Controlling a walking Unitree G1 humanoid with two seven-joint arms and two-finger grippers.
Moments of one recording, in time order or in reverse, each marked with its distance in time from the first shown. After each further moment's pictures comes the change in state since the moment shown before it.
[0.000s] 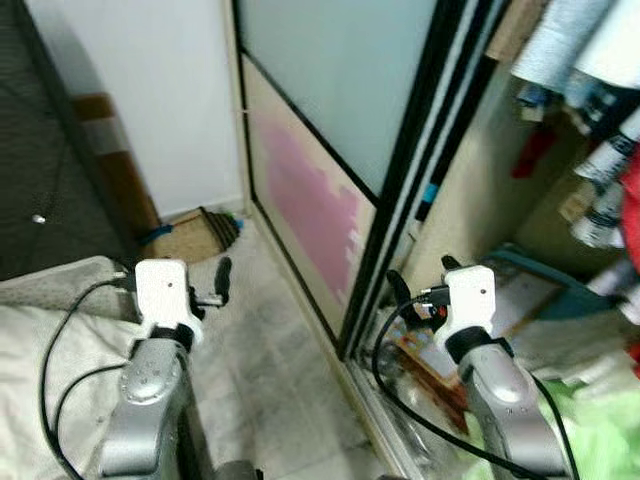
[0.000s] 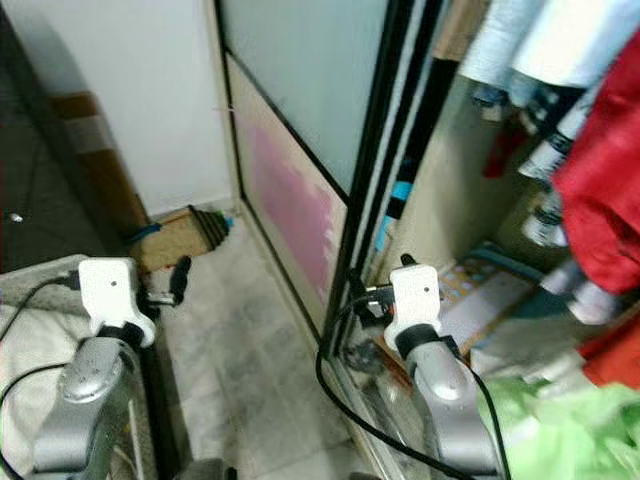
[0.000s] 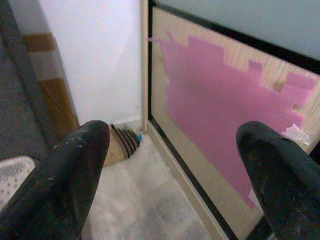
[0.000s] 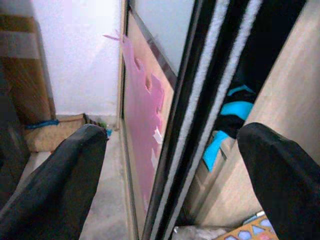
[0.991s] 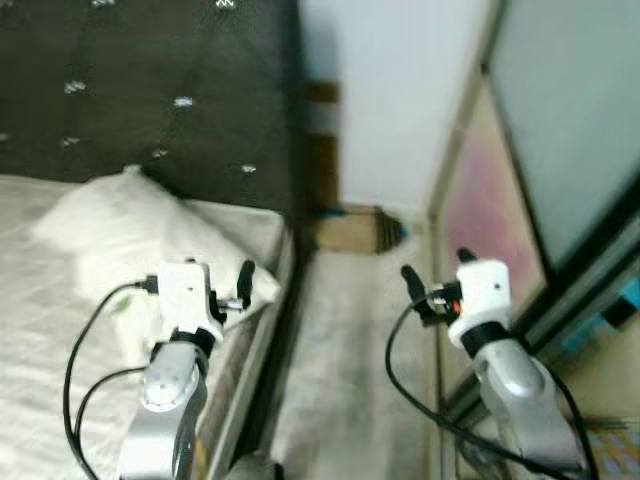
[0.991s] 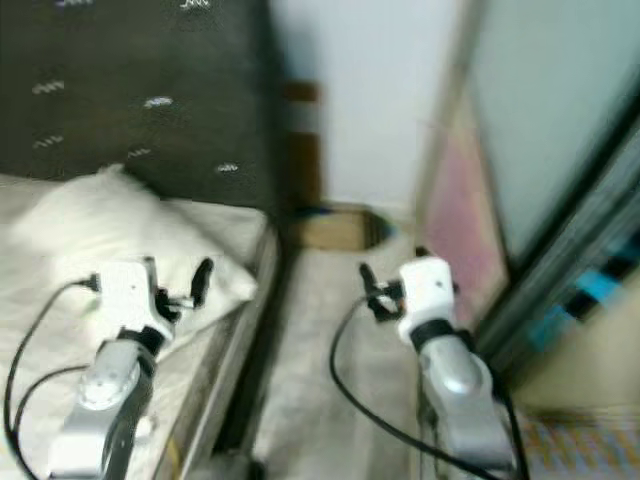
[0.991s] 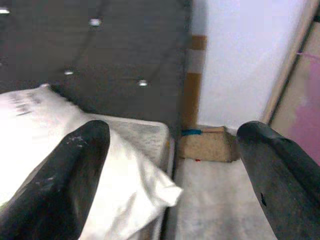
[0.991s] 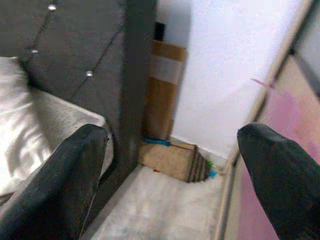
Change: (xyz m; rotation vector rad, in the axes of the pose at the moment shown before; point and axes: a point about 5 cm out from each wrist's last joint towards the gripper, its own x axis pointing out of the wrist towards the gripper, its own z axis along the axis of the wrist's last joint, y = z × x) left arm -0.004 -0.012 0.002 -0.015 -0.030 -0.041; right arm 0.002 -0.007 0.004 -0.035 -0.021 -0.011
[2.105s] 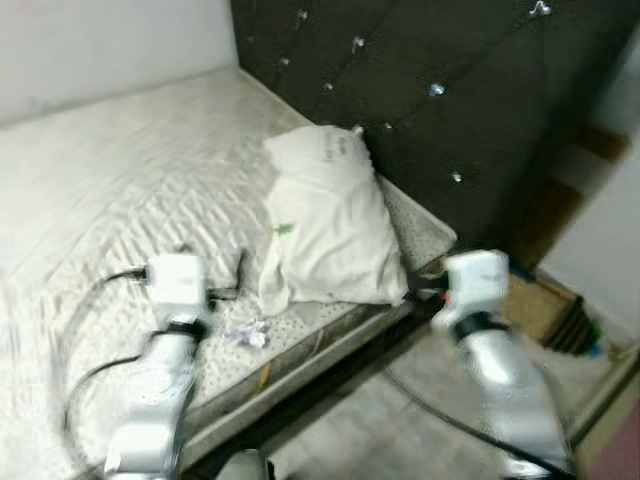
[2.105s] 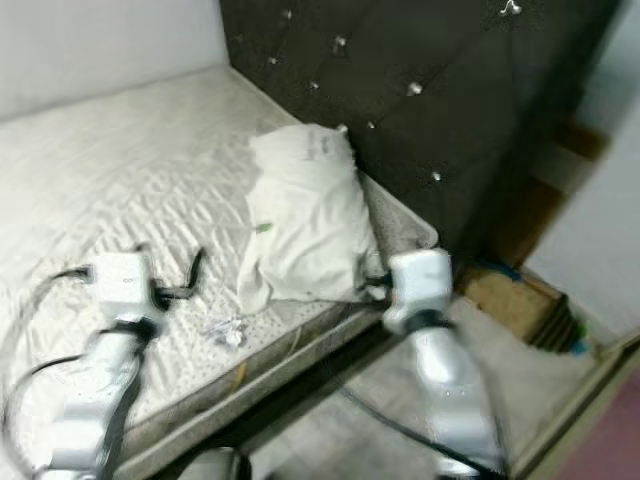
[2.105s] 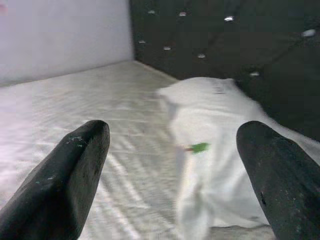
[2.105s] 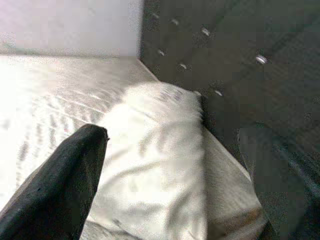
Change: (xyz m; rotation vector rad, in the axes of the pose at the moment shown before) left arm 0.003 0.010 0.003 0.052 -0.058 0.021; right arm 0.011 0.013 0.008 0.030 -0.050 0.009
